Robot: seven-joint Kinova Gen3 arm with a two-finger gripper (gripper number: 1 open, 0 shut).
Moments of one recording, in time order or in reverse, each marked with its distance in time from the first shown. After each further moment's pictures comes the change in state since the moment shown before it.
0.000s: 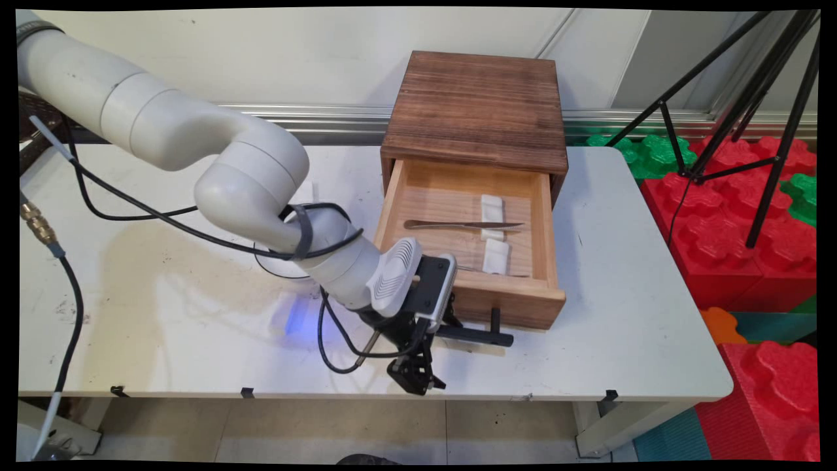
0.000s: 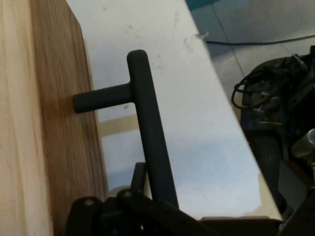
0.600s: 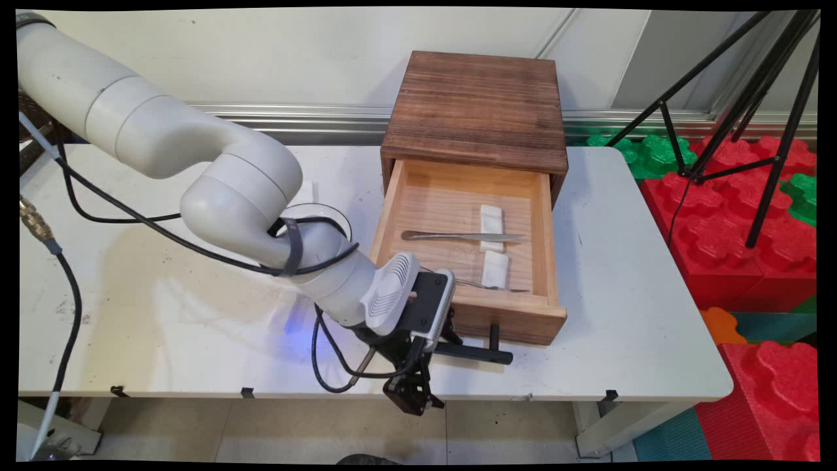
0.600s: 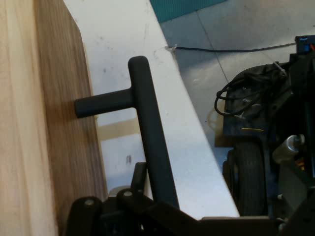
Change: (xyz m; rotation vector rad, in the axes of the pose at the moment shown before) arm 0.006 0.020 -0.002 -0.023 0.013 -0.004
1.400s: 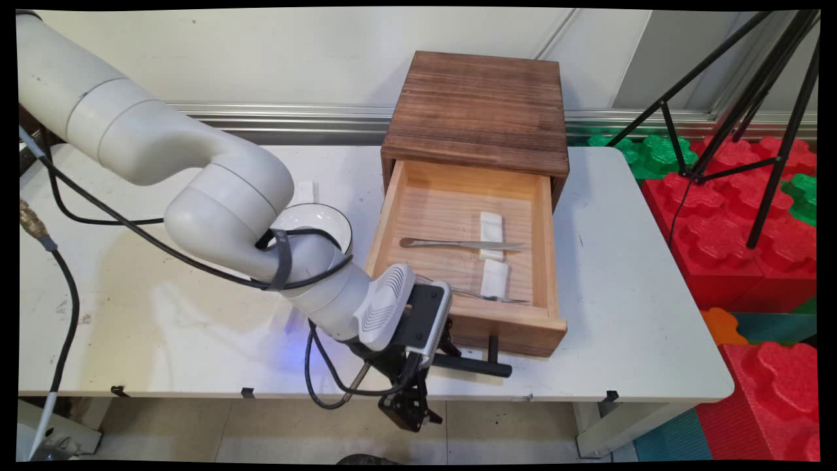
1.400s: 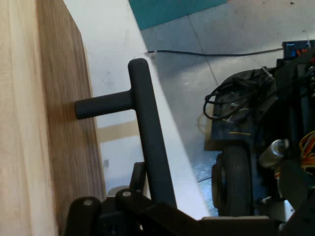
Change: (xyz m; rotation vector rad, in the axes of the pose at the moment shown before) arm 0.005 0.020 -0.003 -0.023 0.013 -0.005
